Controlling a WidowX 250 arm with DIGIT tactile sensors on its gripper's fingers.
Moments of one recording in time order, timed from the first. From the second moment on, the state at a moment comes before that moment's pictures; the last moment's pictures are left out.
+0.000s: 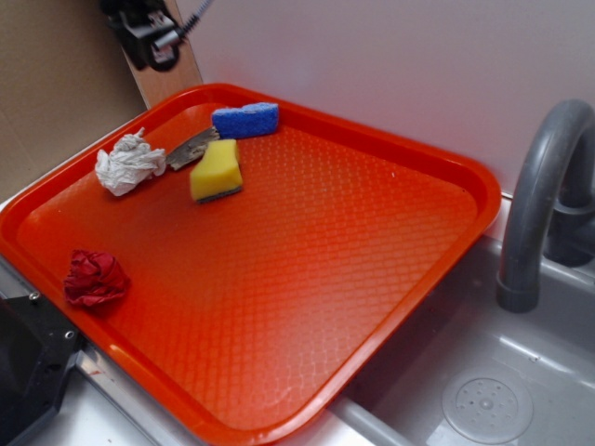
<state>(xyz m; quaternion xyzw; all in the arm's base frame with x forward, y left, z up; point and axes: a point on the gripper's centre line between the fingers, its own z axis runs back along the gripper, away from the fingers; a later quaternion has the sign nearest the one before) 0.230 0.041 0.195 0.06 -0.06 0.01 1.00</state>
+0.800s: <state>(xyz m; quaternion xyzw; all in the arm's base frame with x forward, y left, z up) 0.214 0.000 0.231 0.05 -0.03 0.12 0.99</state>
